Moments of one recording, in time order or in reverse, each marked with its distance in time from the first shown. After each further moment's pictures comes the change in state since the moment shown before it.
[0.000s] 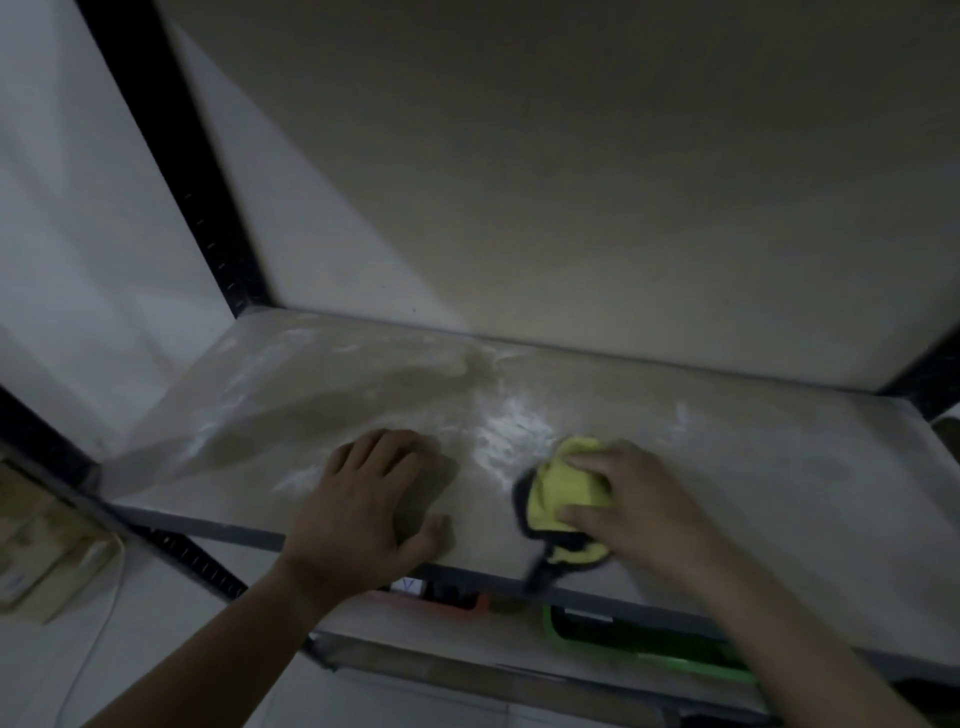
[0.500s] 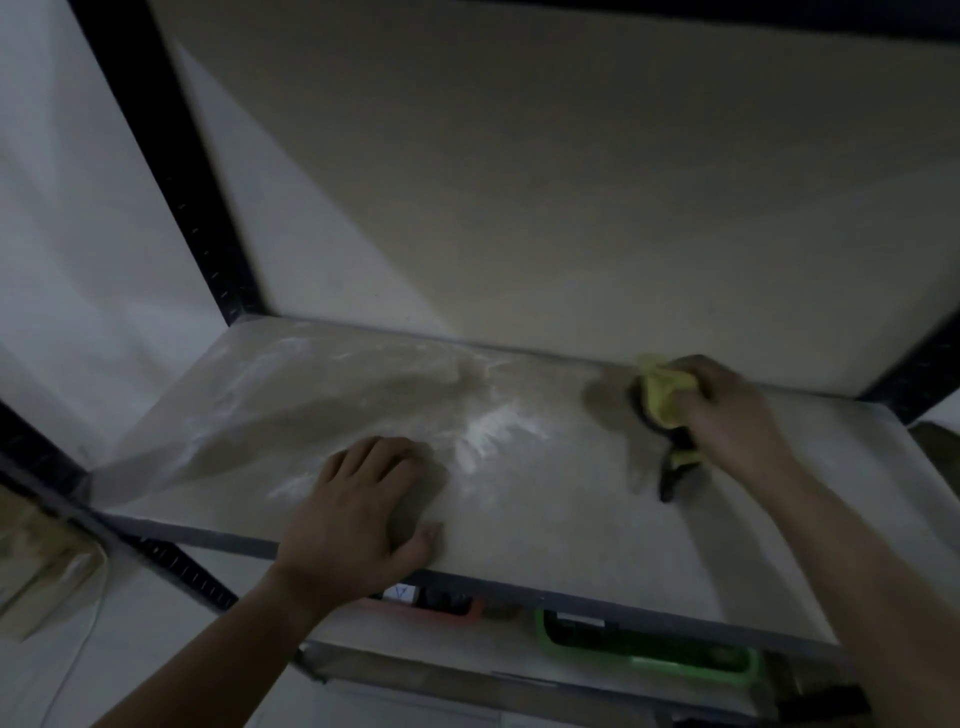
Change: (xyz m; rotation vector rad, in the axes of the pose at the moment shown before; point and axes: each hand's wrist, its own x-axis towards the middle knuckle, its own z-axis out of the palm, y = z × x) left_hand -0.002 0.001 0.000 -0.006 0.000 -0.007; right_hand 0.036 0.062 -0.068 0.213 0.405 0.179
